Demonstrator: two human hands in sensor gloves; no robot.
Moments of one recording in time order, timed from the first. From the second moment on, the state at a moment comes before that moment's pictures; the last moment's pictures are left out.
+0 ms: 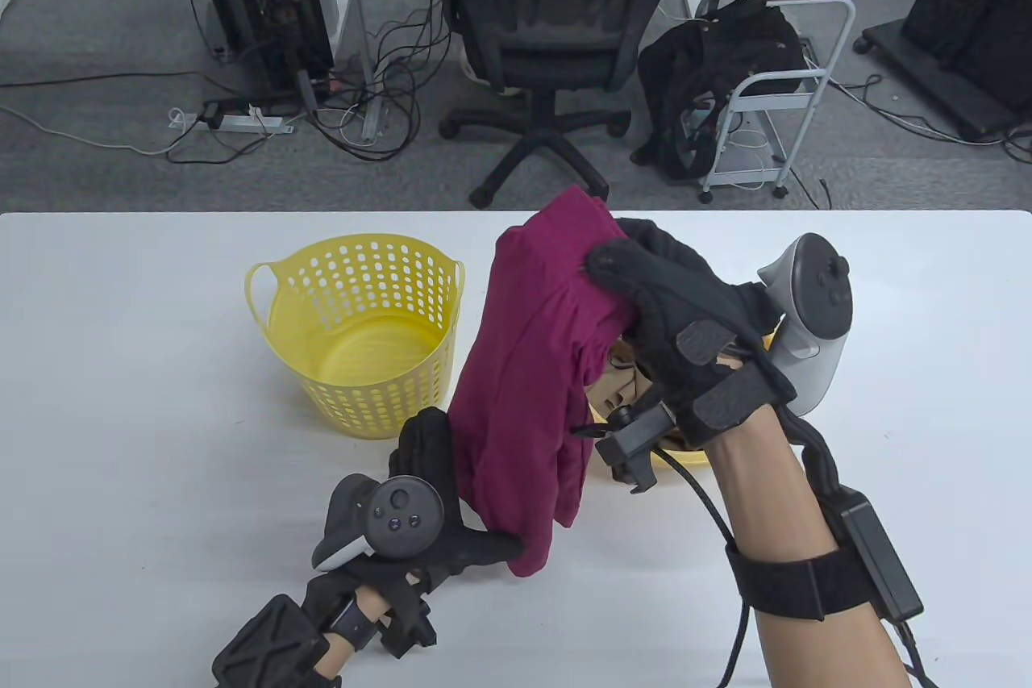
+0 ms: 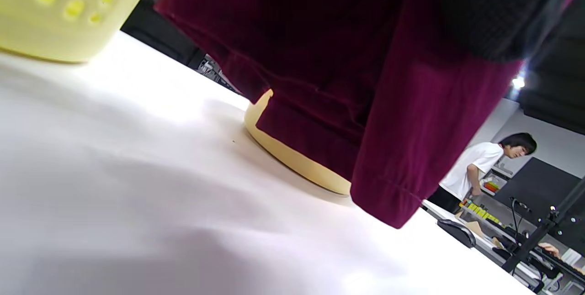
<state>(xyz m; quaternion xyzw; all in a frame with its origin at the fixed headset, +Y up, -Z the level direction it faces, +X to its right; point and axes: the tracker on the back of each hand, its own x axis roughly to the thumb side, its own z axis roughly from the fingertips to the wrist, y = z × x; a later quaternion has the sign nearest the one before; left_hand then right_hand) -0.145 -0.697 -0.269 -0.06 -0.28 0.26 0.92 0.111 -0.447 -0.308 0.20 0.00 0.63 0.75</state>
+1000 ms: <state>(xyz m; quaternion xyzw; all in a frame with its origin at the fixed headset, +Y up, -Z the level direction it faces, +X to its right) -0.147 -0.708 -0.296 -0.04 -0.23 0.48 0.85 0.066 -0.455 -0.309 0.23 0.05 0.58 0.78</state>
